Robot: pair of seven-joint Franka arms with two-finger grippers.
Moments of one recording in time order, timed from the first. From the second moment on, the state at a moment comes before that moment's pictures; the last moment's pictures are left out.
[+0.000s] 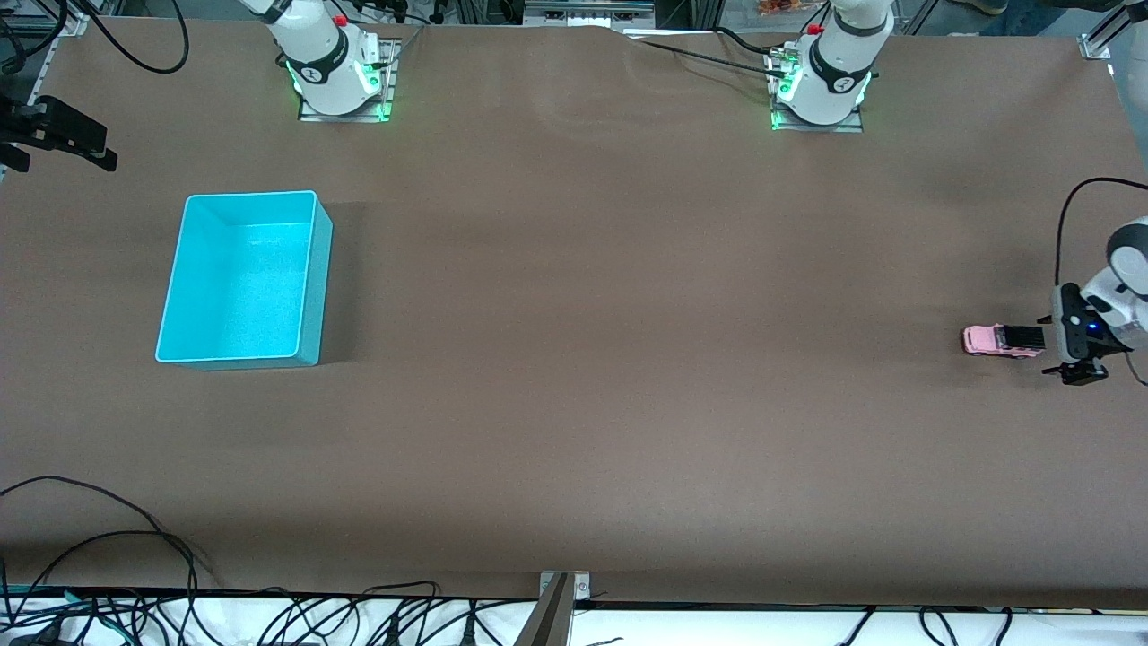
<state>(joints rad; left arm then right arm) 0.50 0.63 -0.02 -1.60 0.07 2.15 2.08 0.02 0.02 -0.03 -1.42 -0.02 1.34 -0.06</state>
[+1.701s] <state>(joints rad) 0.31 0.43 -0.03 -1.41 0.06 1.65 1.39 0.03 0.02 -0.03 -1.42 -0.02 1.34 -0.06</state>
